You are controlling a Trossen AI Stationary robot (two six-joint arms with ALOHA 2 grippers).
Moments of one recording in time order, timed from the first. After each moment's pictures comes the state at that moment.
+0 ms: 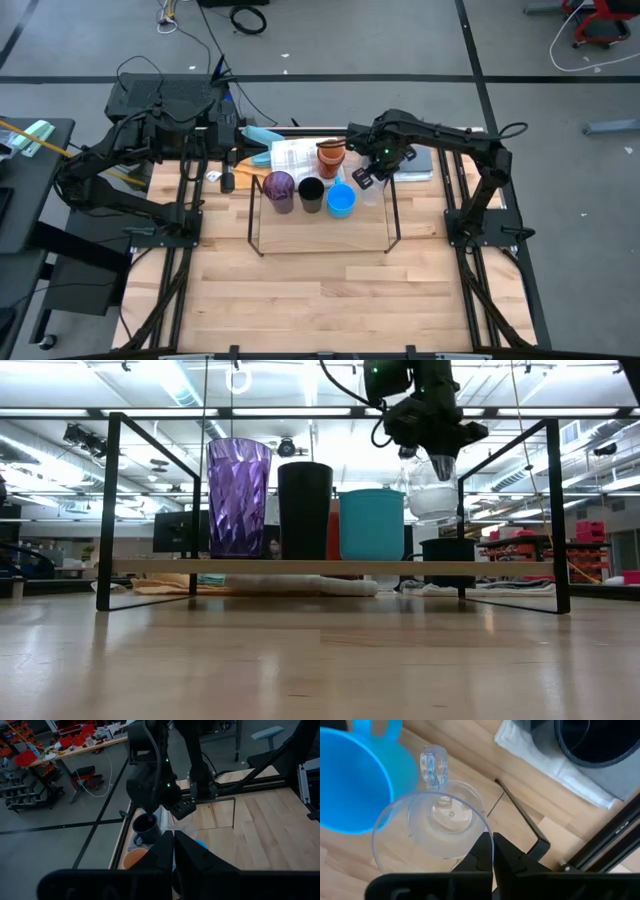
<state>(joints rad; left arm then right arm) 0.13 1.14 1.64 -0.82 -0.08 0.25 -0.33 1.75 1.70 -1.57 -0.02 0.70</state>
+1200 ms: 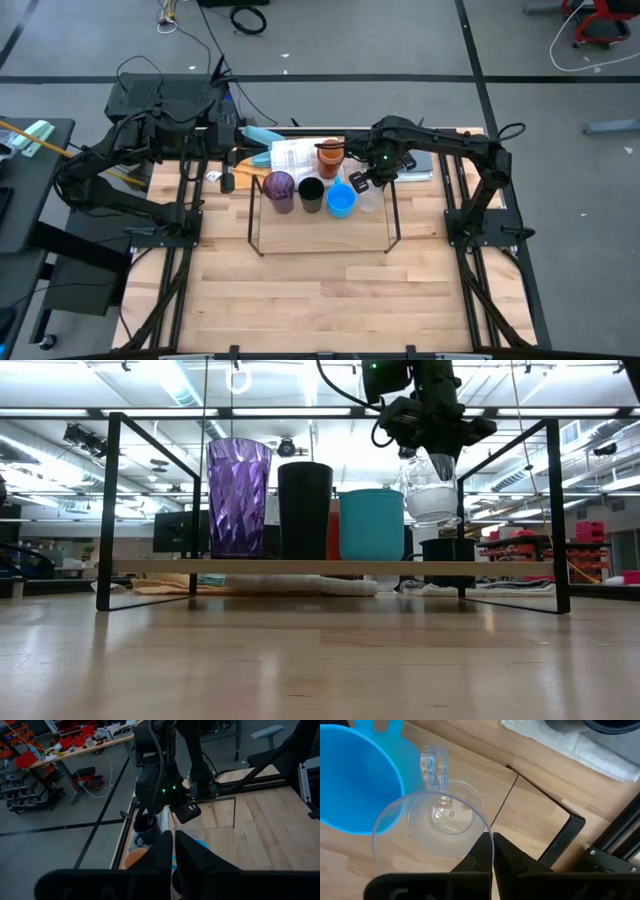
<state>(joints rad) 0.13 1.14 1.64 -0.82 -0.08 0.26 -0.28 1.75 1.68 -1.55 -0.05 0.88</state>
